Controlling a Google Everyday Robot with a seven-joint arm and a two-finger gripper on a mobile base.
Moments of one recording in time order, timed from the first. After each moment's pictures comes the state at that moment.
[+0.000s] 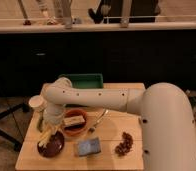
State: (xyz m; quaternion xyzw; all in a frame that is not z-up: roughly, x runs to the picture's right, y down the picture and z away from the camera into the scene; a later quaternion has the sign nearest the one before) arm -0.234 0.200 0.718 -0.27 -0.39 -0.46 0.75
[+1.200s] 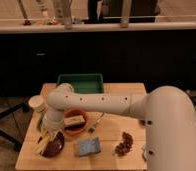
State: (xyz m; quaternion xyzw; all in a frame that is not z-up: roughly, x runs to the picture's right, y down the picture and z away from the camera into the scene) arm -0.240 0.226 0.704 -0.26 -0.44 -0.45 0.73
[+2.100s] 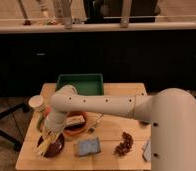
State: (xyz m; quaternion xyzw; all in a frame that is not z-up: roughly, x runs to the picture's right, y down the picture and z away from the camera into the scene) arm -0.232 0.233 0.699 -0.26 -0.44 -0.45 0.73
